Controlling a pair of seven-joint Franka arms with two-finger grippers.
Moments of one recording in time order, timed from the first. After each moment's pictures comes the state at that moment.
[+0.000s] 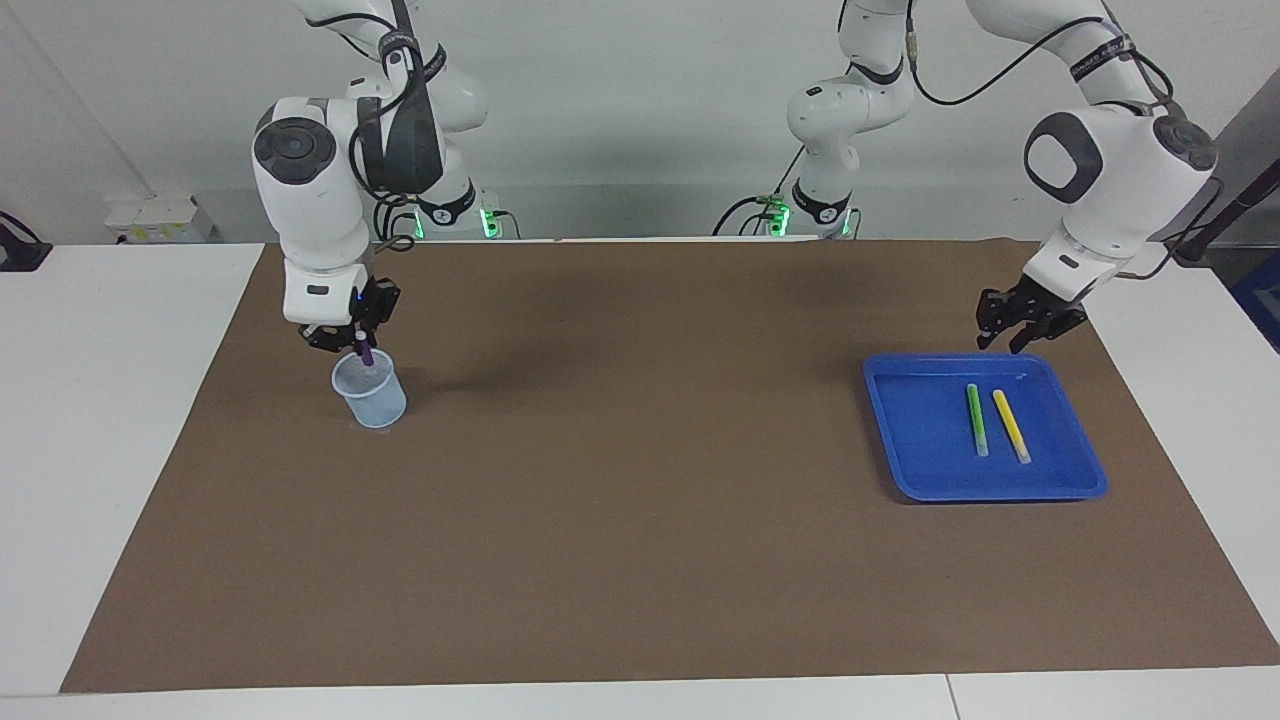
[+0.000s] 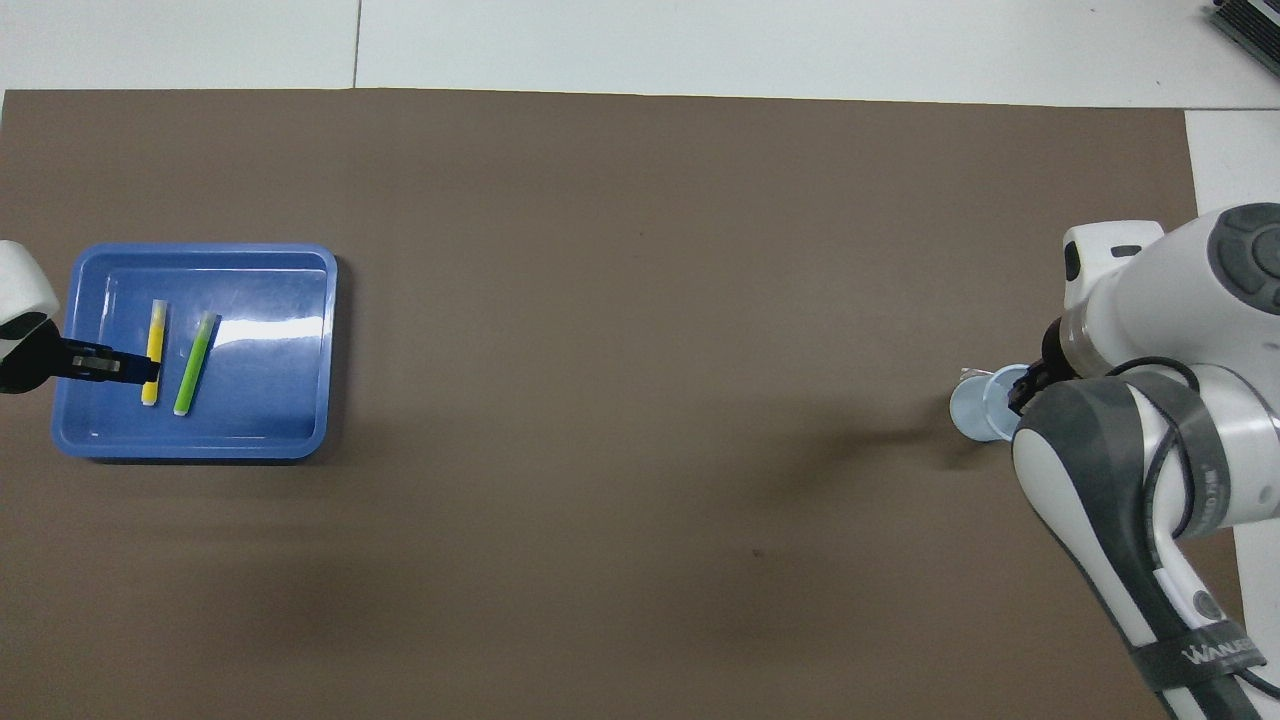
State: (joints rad) left arm 0.28 0.01 -0.13 -2.02 -0.08 2.06 0.42; right arm 0.07 -0.02 0.00 -2.02 -0.18 1.94 -0.65
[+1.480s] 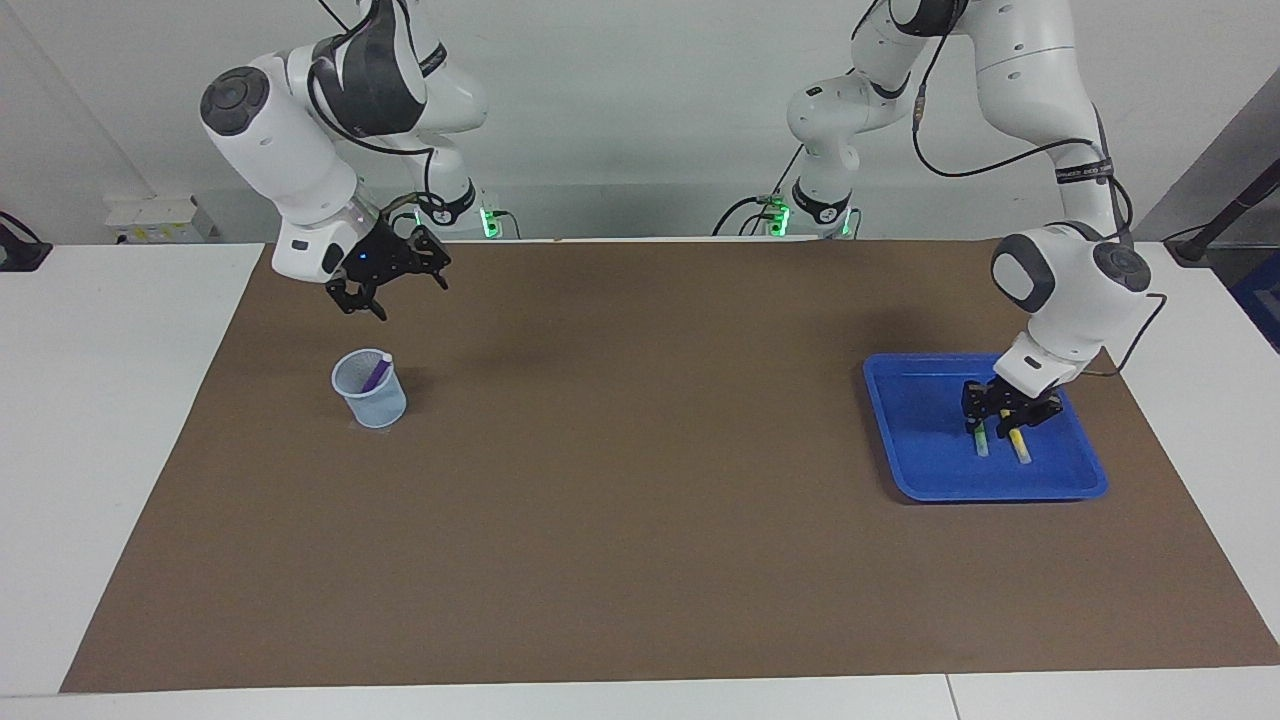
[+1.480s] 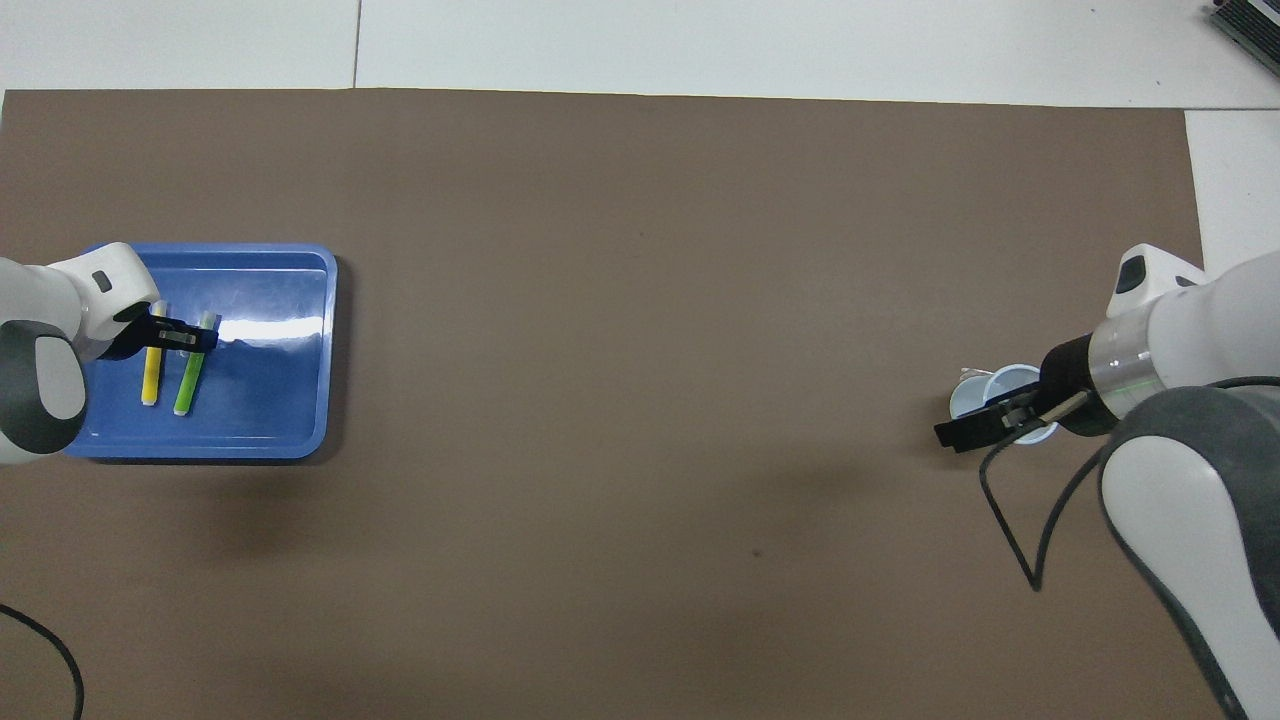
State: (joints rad) left arm 0.28 0.28 -0.13 -2.04 -0.04 2.41 0.46; right arm 0.08 -0.11 0.01 -1.99 0.25 1.77 -0.24
